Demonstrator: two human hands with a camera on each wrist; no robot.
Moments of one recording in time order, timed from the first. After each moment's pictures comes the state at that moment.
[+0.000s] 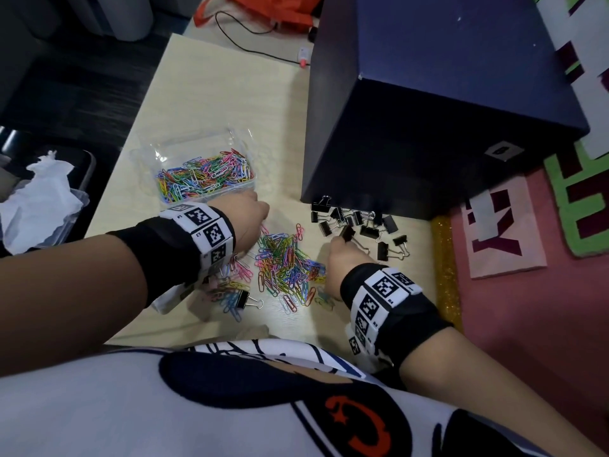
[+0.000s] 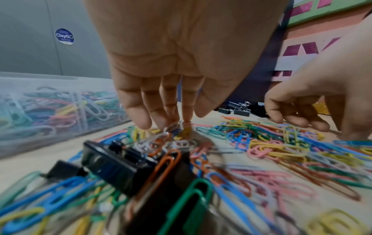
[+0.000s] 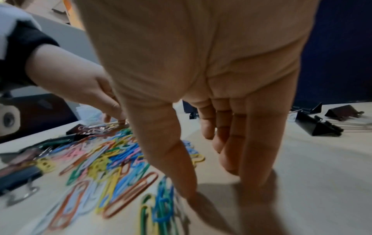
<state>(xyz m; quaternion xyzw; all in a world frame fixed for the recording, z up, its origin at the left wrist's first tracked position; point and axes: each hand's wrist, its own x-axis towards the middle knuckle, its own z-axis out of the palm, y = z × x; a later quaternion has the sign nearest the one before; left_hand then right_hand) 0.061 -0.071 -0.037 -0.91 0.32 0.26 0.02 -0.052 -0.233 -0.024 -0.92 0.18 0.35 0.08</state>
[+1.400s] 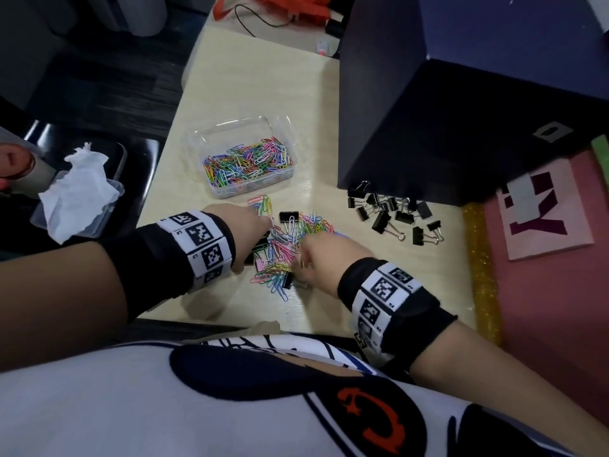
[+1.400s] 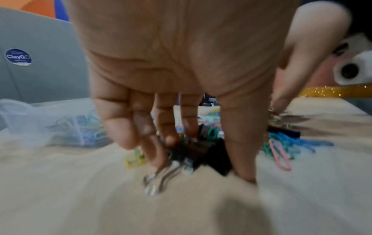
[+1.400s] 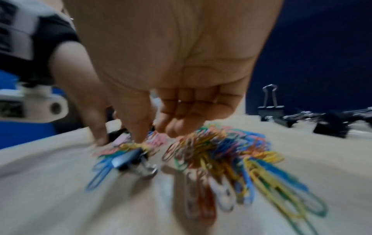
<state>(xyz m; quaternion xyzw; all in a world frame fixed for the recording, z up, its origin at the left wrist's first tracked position) 0.032 0.000 -0.016 -0.85 0.36 0.33 0.19 -0.054 -0.147 -0.011 -0.95 0.00 0.30 0.07</state>
